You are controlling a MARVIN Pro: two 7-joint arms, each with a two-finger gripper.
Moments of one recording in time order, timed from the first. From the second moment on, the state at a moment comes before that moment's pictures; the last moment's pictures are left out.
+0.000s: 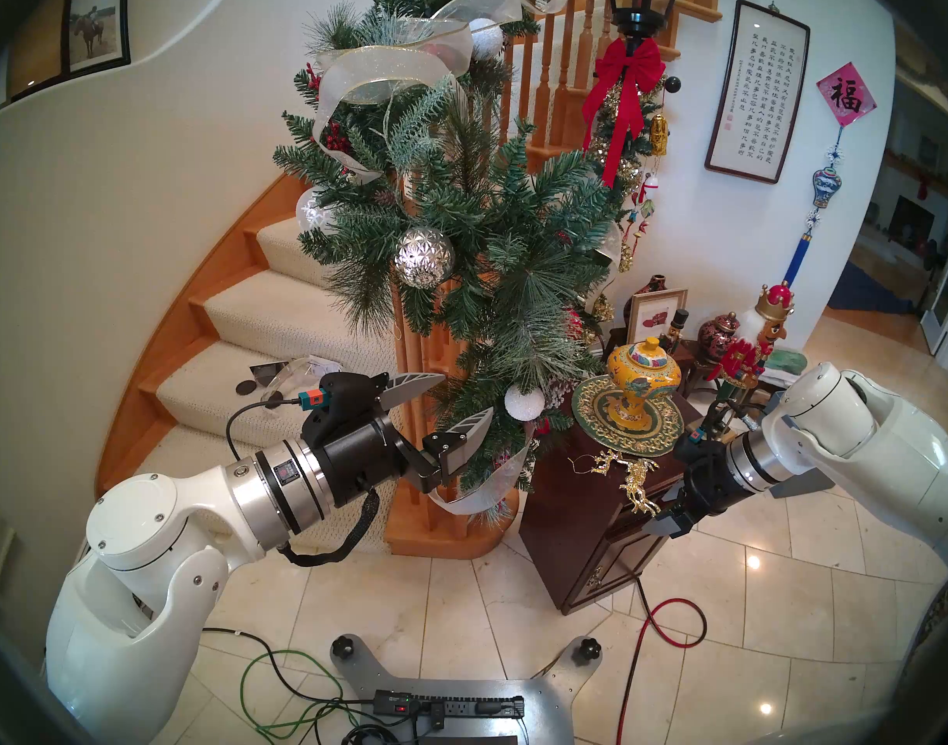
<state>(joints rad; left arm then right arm) 2.09 -1.06 -1.68 -2.41 -0.61 0.35 -0.52 -1.42 -0.35 1.17 -1.76 0.57 0.91 0.83</state>
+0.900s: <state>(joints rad) 2.09 -1.06 -1.68 -2.41 -0.61 0.35 -0.52 -1.38 -0.39 1.16 -1.73 0.51 0.94 0.85</state>
